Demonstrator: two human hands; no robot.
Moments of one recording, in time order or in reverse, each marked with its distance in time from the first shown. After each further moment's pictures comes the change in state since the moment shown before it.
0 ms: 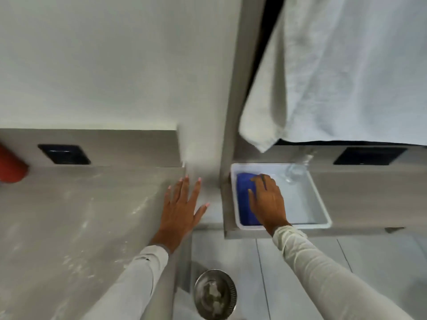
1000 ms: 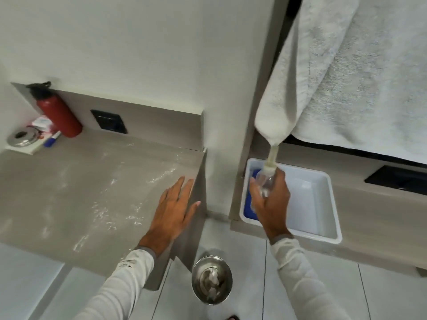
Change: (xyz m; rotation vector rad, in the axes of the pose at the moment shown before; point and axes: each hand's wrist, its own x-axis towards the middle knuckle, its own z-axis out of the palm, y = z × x) left_hand -0.080 0.018 -0.020 -0.238 0.093 -0.206; right_hand -0.013 -0.020 -0.041 0.890 0.132 -0.009
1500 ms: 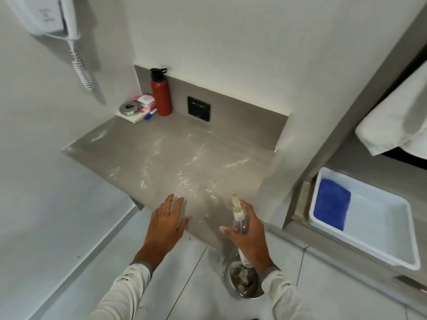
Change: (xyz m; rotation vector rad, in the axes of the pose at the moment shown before) left_hand -0.194 -0.145 -0.051 0.044 0.059 -0.377; right_hand -0.192 -0.074 0.125 0.247 -0.689 0.217
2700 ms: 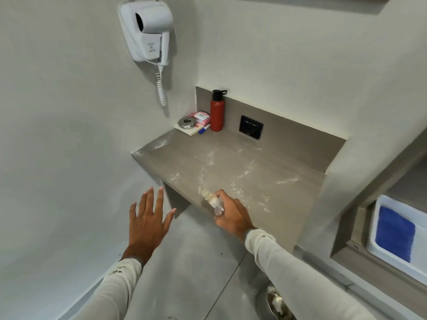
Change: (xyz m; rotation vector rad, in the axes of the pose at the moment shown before) left_hand -0.057 -0.180 -0.075 0.333 0.241 -0.277; right_hand 0.049 -0.098 0.186 -0.604 -0.399 -0.090
